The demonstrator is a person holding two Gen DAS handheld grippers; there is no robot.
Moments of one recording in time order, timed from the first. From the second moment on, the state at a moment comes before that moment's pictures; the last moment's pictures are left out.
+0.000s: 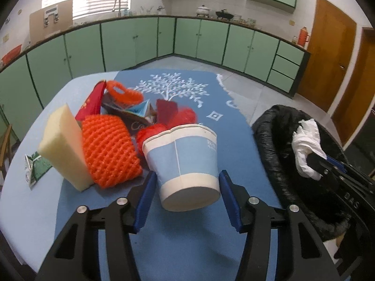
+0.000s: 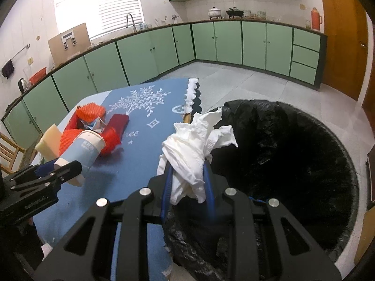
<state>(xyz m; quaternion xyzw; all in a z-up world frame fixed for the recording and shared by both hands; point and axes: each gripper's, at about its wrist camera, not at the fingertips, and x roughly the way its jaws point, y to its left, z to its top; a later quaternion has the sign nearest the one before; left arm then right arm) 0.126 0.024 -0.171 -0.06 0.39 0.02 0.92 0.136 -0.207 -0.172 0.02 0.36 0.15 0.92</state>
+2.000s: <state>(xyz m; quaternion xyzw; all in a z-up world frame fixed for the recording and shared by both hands) 0.188 -0.144 -0.118 -0.01 0.35 -0.19 0.92 0.110 -0.360 -0.168 0.05 0.34 -0.04 0.94</state>
